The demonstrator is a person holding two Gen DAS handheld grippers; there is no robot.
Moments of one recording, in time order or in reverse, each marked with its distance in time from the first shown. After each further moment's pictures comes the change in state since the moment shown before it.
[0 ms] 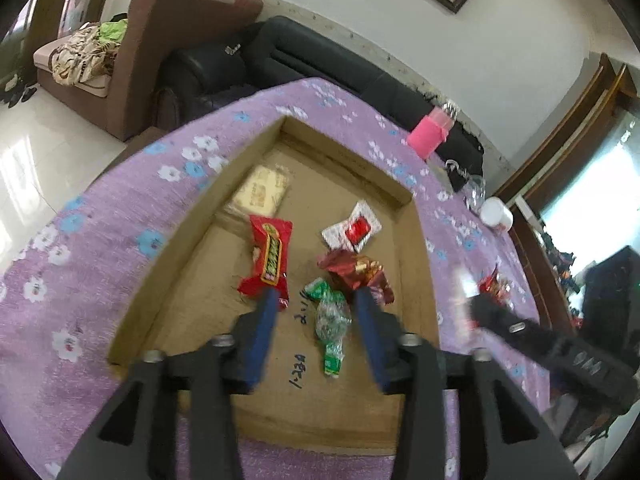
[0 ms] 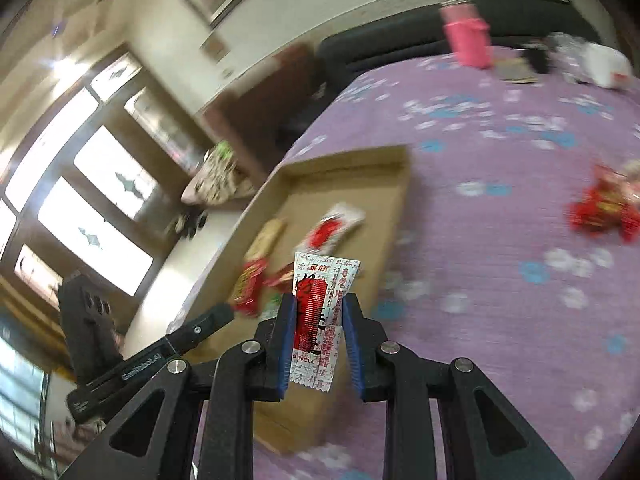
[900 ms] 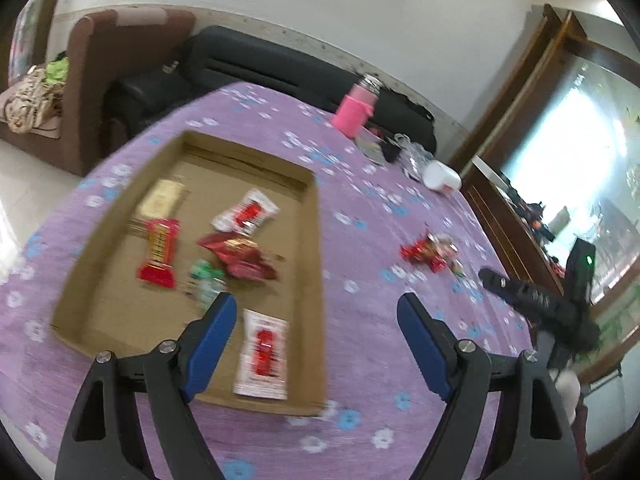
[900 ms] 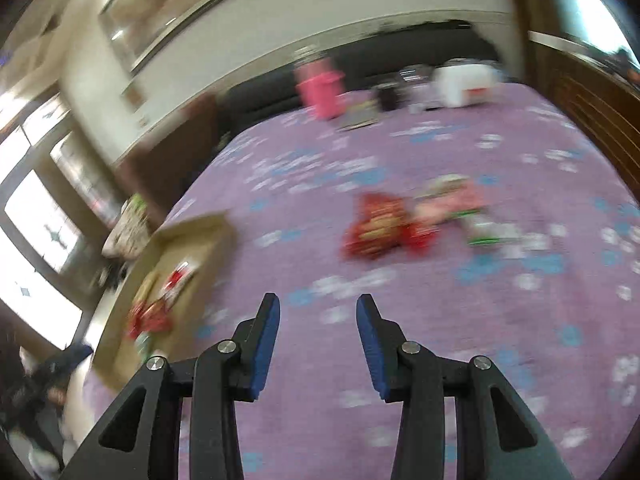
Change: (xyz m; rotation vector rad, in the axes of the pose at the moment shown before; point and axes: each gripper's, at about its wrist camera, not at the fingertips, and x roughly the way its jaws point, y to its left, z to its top) left arm -0.018 -0.098 -0.028 0.192 0.053 -0.103; right arm -0.148 -0.155 -0.007 0.196 -0.223 -0.361
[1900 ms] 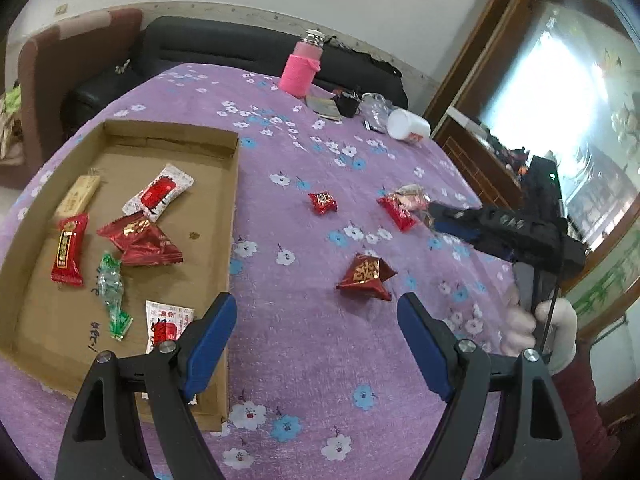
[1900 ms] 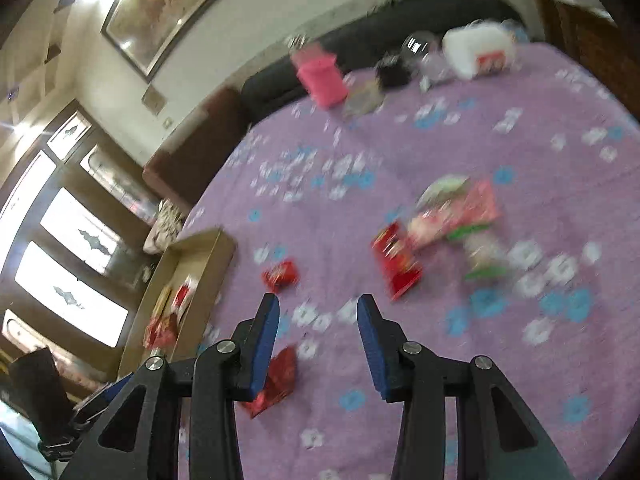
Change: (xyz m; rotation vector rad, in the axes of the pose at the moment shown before) left arm 0.046 -0.063 -0.014 0.156 0.097 -0.018; right arm 0.046 -0.021 0.014 -0.010 0.164 0.228
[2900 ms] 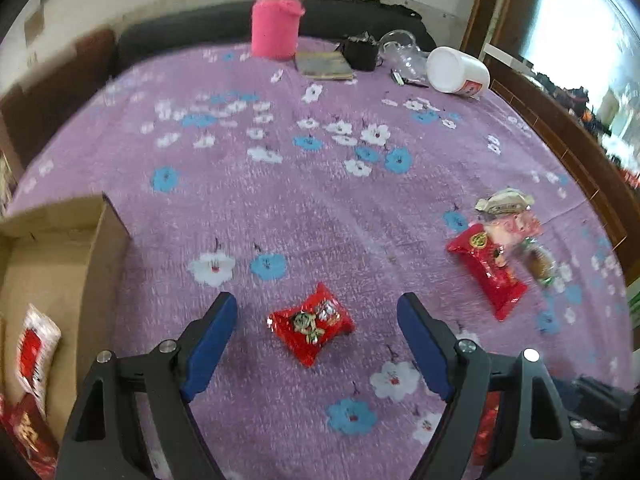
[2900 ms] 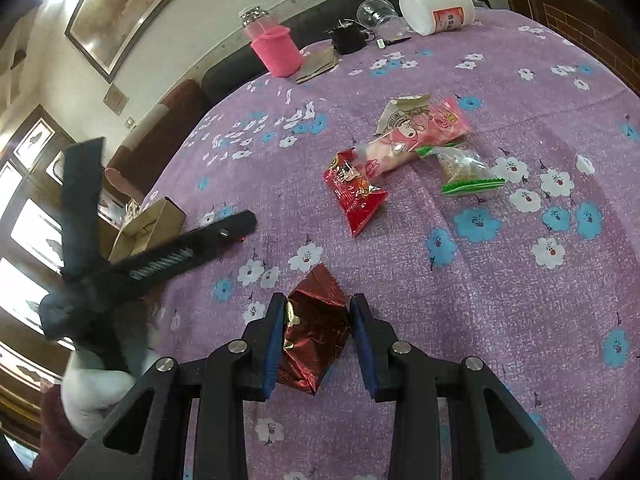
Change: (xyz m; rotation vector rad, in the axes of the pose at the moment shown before) left arm 0.211 -0.041 0.092 0.169 0.130 0.214; right arm 0.030 -0.034 -0.024 0.102 -0.020 -0.132
